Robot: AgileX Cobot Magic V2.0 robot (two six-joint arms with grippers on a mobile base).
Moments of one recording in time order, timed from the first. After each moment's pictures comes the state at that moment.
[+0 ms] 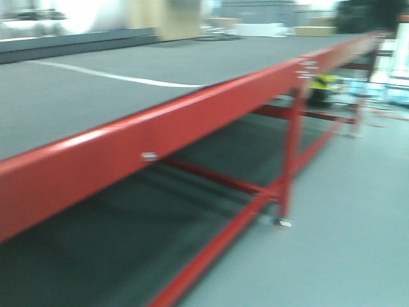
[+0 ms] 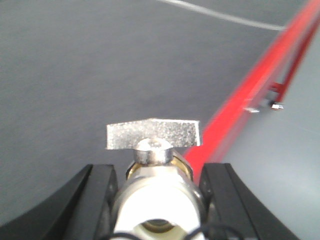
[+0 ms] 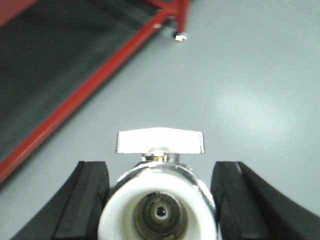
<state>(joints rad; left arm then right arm) 0.05 0.57 -0.69 -0.10 0.65 0.18 0.03 0.93 -0.76 0.16 0.63 -0.11</state>
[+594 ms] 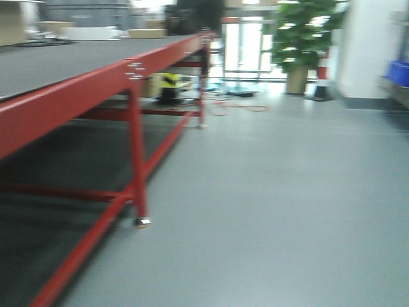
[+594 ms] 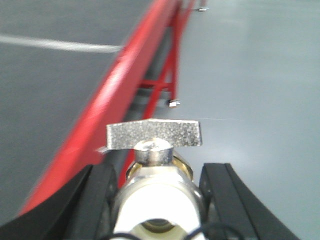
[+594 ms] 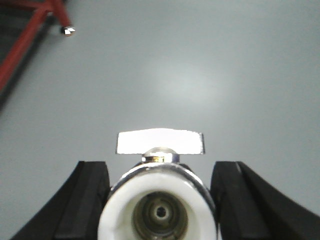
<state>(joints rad) 0.05 0.57 -0.69 -0.10 0.65 0.18 0.03 0.93 -0.76 0.16 0.63 -0.11</state>
